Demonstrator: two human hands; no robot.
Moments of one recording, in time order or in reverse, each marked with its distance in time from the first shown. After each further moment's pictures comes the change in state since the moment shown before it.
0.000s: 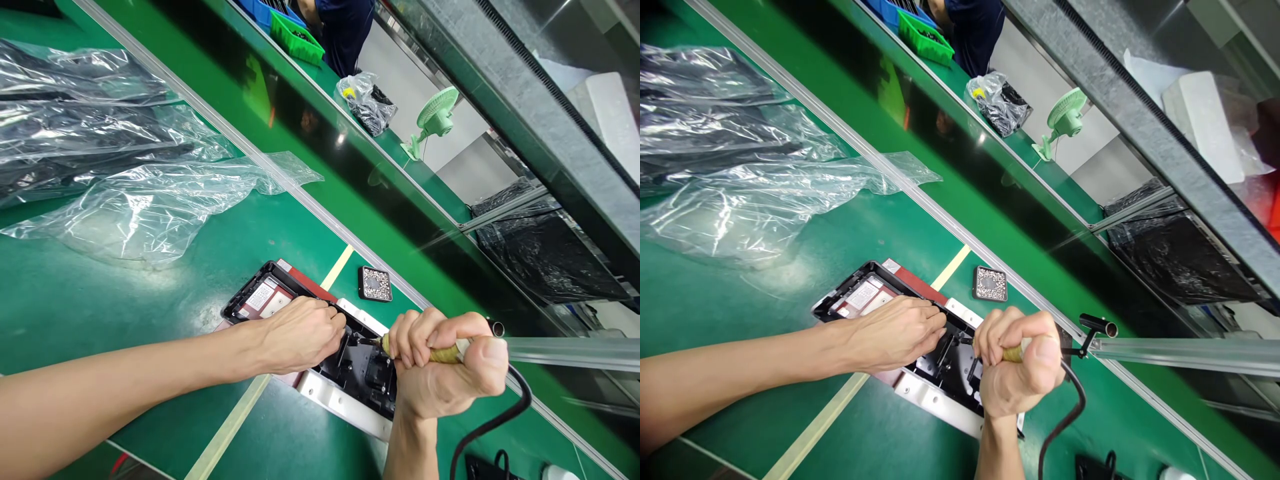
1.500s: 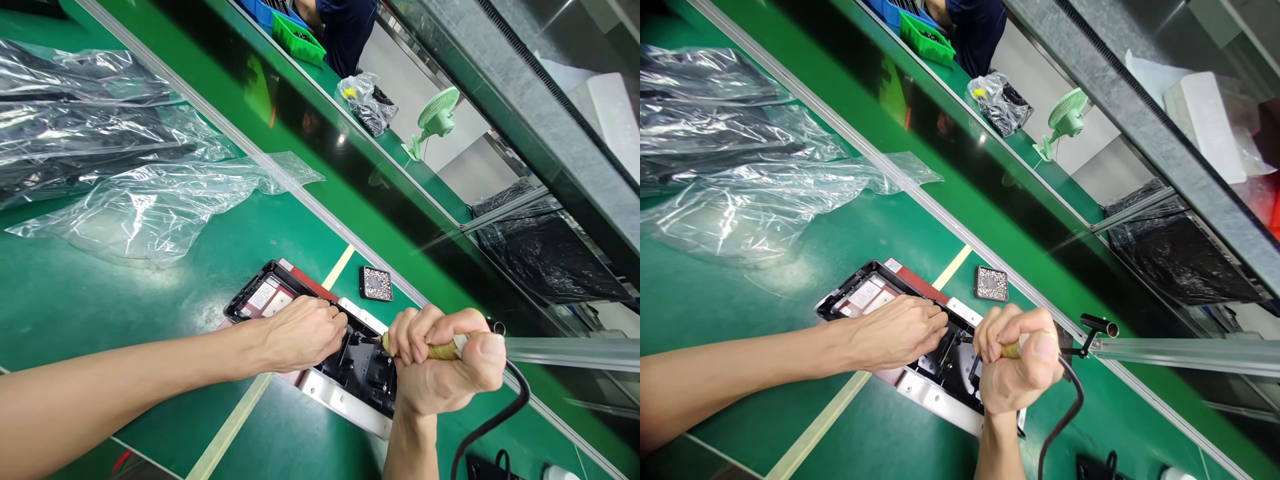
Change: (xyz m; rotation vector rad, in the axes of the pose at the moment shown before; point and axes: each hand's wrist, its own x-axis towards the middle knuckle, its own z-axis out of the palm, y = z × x) left_hand -0.002 -0.002 0.003 -0.004 0.026 0.009; right_hand -0.002 0.001 0.002 -0.019 0.012 0.011
